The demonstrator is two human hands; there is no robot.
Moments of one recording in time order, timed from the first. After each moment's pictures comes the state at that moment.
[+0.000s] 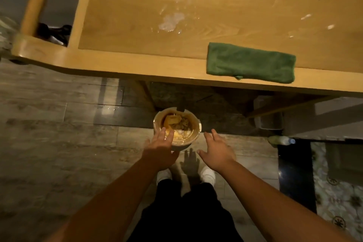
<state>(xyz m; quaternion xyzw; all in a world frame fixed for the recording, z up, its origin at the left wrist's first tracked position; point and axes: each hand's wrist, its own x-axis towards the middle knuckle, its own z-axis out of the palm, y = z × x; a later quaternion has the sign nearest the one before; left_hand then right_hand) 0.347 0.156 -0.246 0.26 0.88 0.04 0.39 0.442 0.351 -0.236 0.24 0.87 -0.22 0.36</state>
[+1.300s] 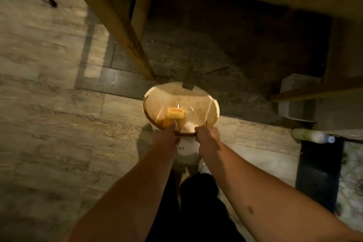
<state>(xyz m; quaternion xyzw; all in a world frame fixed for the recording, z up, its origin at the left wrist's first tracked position) 0.403 0.213 -0.448 -0.51 0.58 0.57 0.29 0.437 0.326 -0.460 0.66 0.49 -0.53 0.19</state>
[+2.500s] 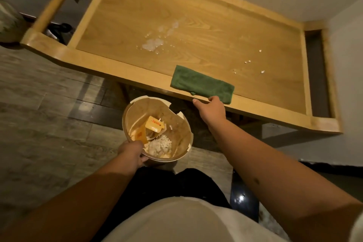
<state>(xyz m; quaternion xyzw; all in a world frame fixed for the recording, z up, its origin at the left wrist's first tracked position) 0.393 0.224 -0.136 -0.53 0.57 0.53 0.34 0.374 0.467 -0.055 0.46 0.81 -0.36 0.08</state>
